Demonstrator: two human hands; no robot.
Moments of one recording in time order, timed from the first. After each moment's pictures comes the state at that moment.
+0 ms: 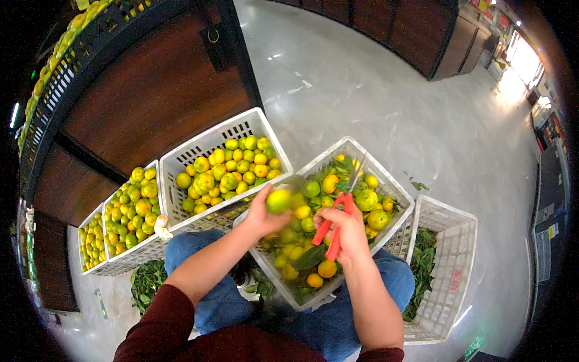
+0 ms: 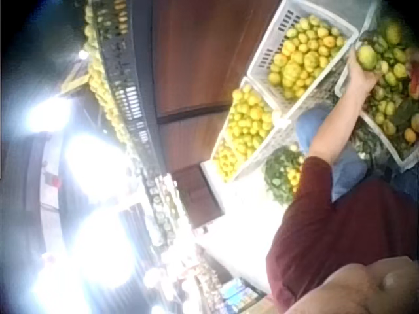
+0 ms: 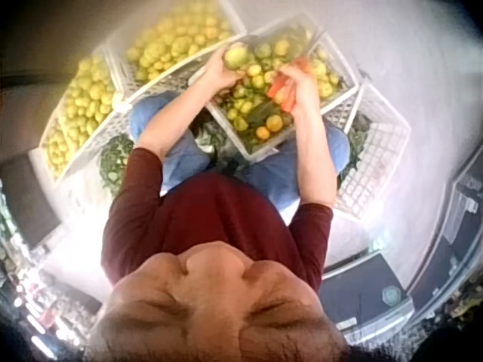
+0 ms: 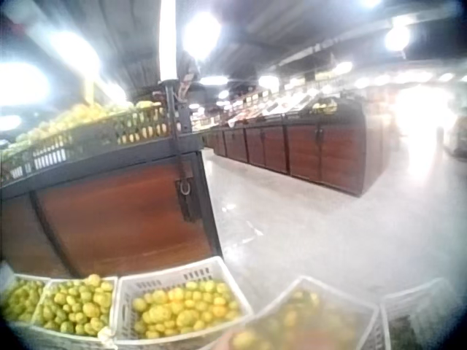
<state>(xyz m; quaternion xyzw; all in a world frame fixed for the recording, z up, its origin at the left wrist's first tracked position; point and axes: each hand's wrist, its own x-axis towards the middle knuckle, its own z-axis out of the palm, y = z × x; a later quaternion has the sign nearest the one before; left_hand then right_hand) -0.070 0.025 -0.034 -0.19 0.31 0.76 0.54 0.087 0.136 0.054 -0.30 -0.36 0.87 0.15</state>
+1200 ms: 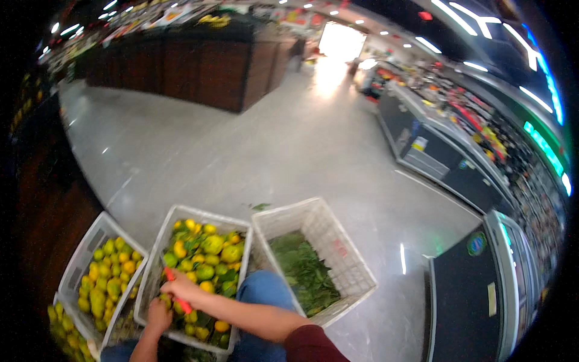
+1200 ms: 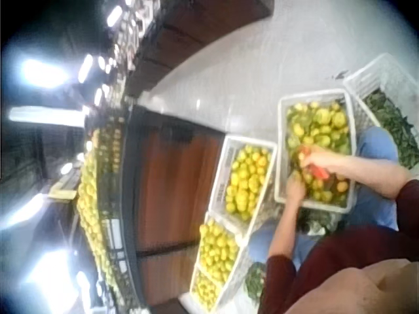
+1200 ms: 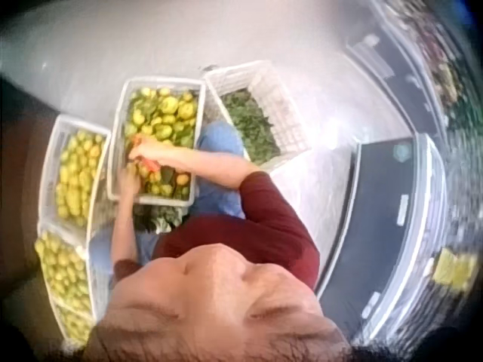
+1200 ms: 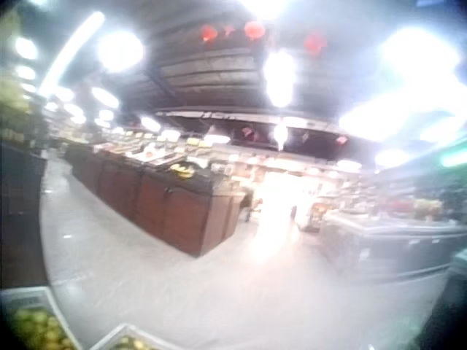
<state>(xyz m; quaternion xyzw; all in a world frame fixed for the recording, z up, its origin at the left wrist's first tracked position) -0.062 -0.022 -0.106 0.55 0.81 0.09 0.17 0.069 0.111 0.027 -0.30 -0.49 0.81 0.10</state>
